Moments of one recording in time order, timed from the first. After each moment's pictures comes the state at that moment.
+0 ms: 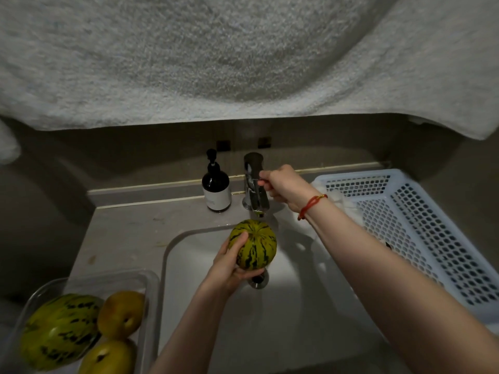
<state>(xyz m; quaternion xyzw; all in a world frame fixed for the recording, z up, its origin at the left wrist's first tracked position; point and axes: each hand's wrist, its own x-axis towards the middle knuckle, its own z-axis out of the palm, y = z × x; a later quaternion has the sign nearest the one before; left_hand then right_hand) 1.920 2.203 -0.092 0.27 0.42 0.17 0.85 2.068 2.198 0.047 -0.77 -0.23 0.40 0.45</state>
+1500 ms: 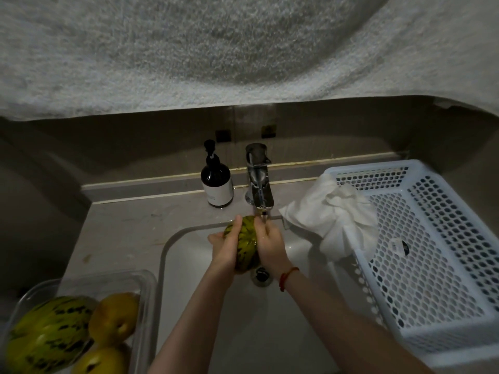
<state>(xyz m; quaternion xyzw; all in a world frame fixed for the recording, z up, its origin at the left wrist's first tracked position) 1.939 2.223 -0.090 0.36 0.56 0.20 0.71 2.014 2.174 -0.112 -0.72 -0.21 0.34 0.56</state>
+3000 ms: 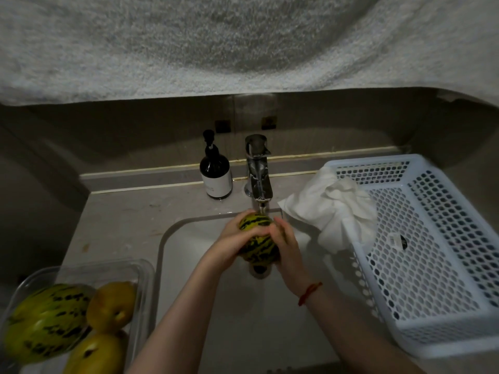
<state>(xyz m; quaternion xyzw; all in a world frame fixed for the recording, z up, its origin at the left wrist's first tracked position) 1.940 2.231 -0.094 0.56 0.35 0.12 0.74 2.023 2.128 -0.109 -0.61 -0.17 0.42 0.65</state>
